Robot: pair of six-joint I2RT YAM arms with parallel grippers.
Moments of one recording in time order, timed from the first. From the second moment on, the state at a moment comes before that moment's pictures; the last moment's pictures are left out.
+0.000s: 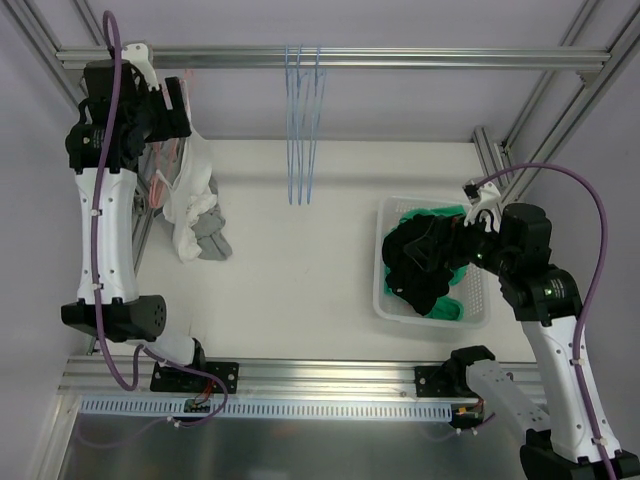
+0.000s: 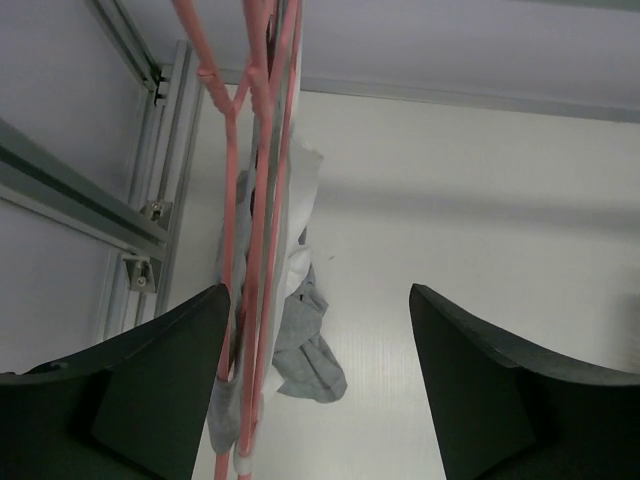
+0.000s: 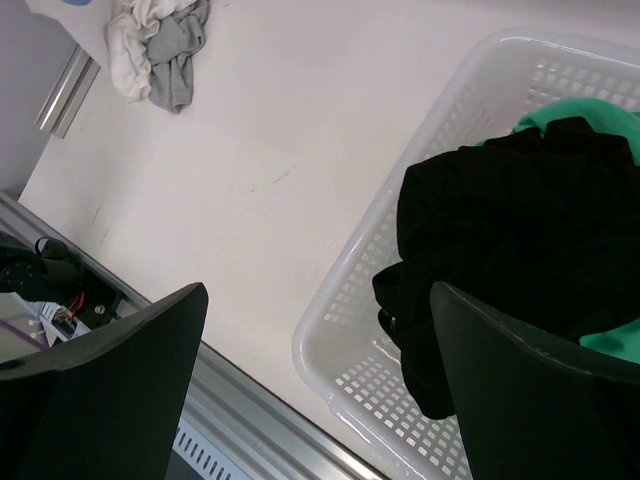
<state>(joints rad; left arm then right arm) 0.03 1.54 2.09 -0.99 -0.02 -0.08 0.21 0.77 1.12 -0.84 -0.43 0.17</state>
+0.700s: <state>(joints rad) 0.03 1.64 2.12 -0.99 0.05 -0.03 0.26 0.78 1.09 -0.78 -0.47 0.19</state>
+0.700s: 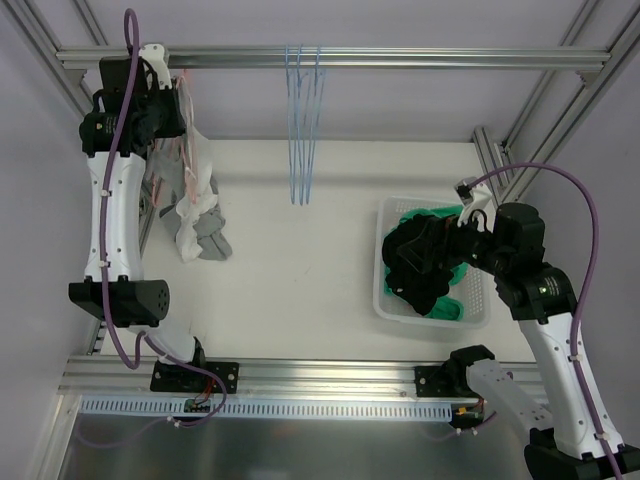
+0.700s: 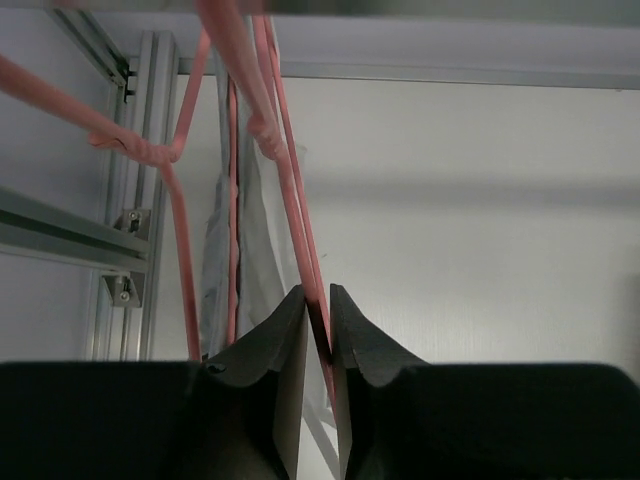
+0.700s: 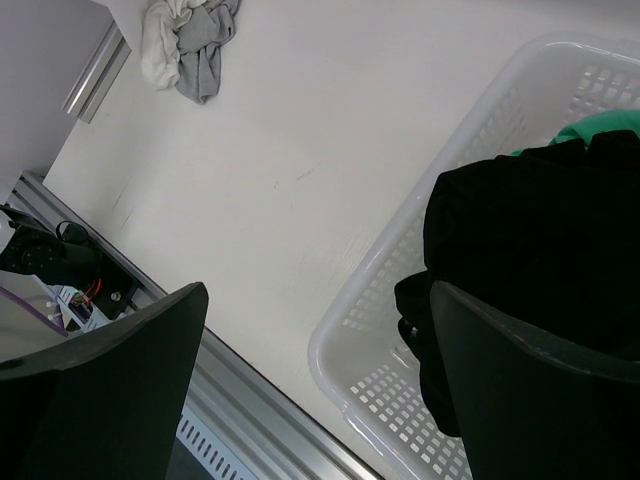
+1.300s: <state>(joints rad) 0.03 1.63 2.15 -0.99 0.26 -0.10 0.26 0.76 1.07 -0.75 -0.48 0.21</state>
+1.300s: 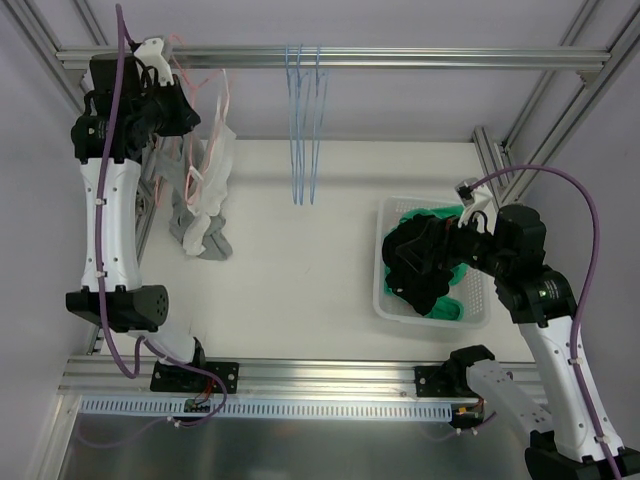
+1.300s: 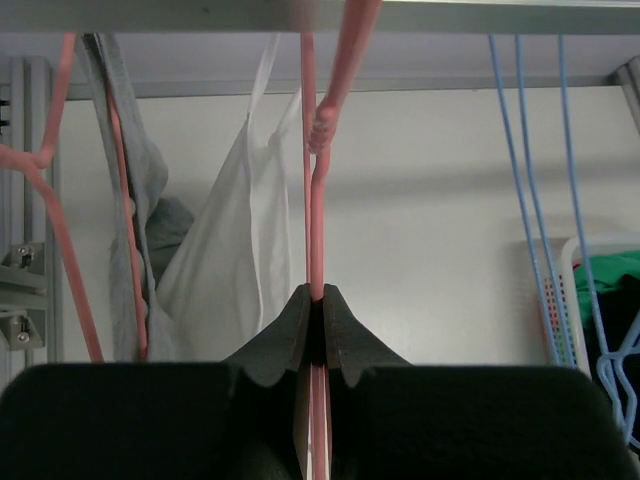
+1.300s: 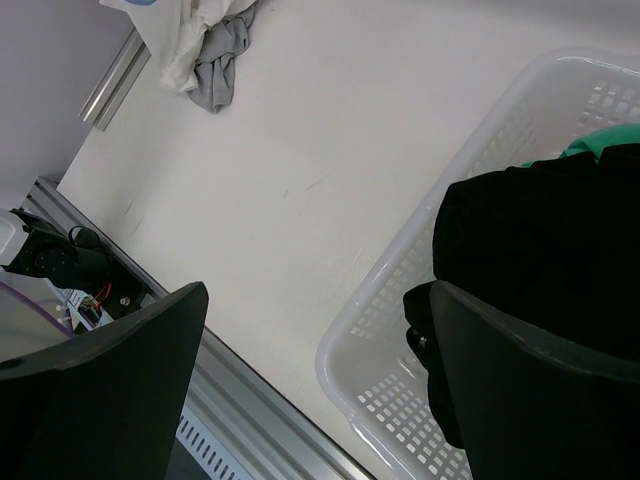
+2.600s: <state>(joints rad) -0.30 0.53 0.85 -1.00 0.54 -0.28 0.92 1.07 0.70 0.04 -0.24 0.39</state>
